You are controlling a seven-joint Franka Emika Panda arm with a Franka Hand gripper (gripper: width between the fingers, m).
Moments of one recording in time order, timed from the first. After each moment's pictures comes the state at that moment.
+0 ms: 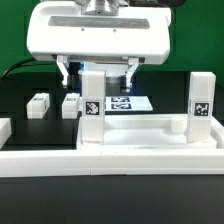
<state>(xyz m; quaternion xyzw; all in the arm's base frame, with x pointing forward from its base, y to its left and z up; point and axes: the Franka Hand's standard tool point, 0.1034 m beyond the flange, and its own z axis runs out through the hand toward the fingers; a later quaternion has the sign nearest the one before) 0.628 -0.058 0.110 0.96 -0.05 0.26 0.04</state>
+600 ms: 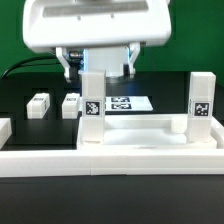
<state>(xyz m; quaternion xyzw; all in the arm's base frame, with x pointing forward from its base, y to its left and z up) 0.634 -0.058 0.133 0.98 -0.05 0.19 -0.02</state>
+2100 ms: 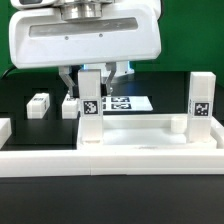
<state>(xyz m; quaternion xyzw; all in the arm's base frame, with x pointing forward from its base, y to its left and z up) 0.633 -0.069 0.101 1.00 -0.05 0.07 -0.03</state>
